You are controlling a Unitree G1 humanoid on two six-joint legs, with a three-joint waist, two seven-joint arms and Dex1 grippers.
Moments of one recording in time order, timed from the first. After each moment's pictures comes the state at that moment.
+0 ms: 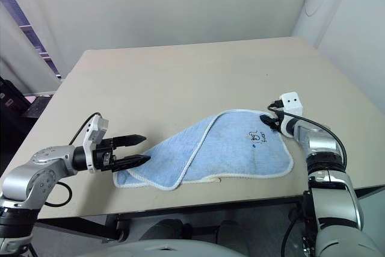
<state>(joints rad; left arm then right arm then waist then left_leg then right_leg) -0.06 0.69 0.09 -0.22 -0.66 0.64 -1.11 -0.60 -0.61 -0.07 0.76 0.17 0.40 0.66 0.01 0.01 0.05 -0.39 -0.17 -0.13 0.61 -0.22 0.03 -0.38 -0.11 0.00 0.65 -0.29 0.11</state>
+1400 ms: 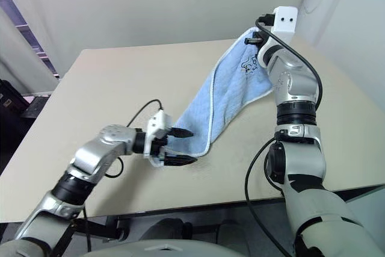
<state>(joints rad) -0.42 0.42 -0.40 -0.02 -0.29 0.49 -1.01 -1.03 -0.37 -0.25 0.60 0.25 0.47 0.20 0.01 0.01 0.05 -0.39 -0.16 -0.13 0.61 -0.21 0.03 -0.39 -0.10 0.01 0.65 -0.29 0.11</state>
